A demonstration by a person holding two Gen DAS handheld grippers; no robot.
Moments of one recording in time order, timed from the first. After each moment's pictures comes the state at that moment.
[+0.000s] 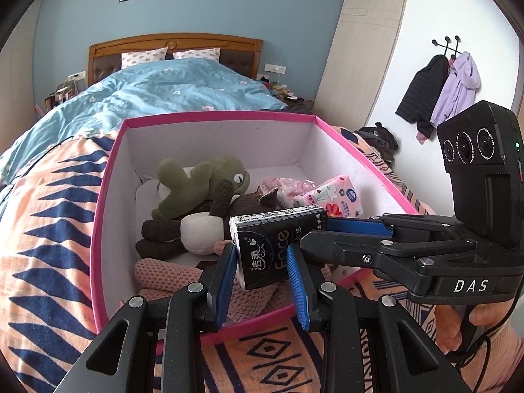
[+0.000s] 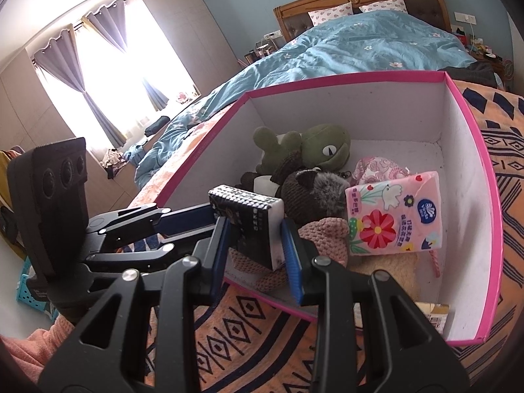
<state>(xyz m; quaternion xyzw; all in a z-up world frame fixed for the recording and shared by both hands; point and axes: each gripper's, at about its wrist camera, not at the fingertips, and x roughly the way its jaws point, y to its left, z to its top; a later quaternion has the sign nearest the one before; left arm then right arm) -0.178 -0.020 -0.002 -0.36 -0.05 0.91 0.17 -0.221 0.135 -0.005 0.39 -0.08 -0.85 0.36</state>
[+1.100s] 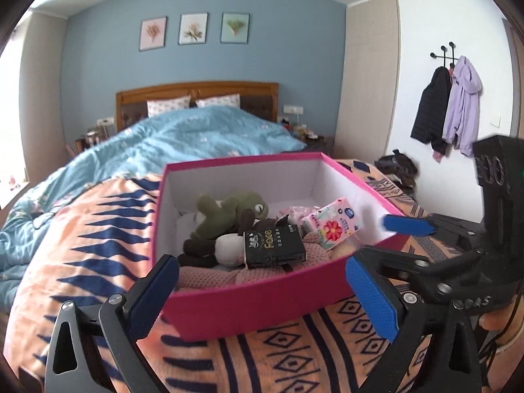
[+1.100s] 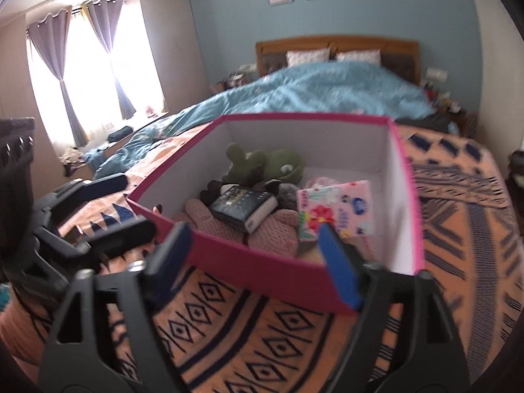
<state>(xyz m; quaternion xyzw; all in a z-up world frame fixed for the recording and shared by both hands) -0.103 -0.022 0.022 -0.26 -0.01 0.96 0.10 -0.150 0.158 0.009 0.29 0.00 -0.92 0.26</state>
